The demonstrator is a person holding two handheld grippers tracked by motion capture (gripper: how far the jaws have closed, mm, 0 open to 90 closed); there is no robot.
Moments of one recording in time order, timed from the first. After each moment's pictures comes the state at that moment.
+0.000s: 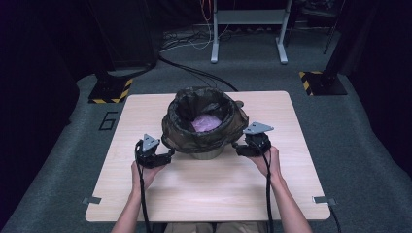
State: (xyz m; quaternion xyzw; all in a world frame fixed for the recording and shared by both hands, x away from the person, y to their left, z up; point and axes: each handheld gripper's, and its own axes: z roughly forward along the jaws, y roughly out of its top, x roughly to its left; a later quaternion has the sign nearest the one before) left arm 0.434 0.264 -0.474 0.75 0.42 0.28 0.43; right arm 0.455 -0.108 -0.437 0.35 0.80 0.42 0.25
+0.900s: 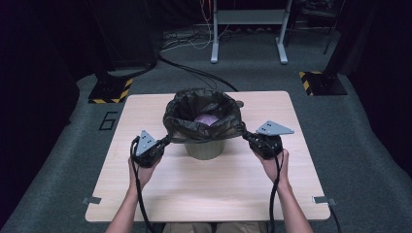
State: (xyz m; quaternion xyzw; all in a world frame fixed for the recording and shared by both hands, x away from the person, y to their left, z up) left arm 0.407 0.263 -0.419 0.74 0.32 0.31 0.50; right arm 0.413 -0.128 -0.385 0.35 0.75 0.50 0.25
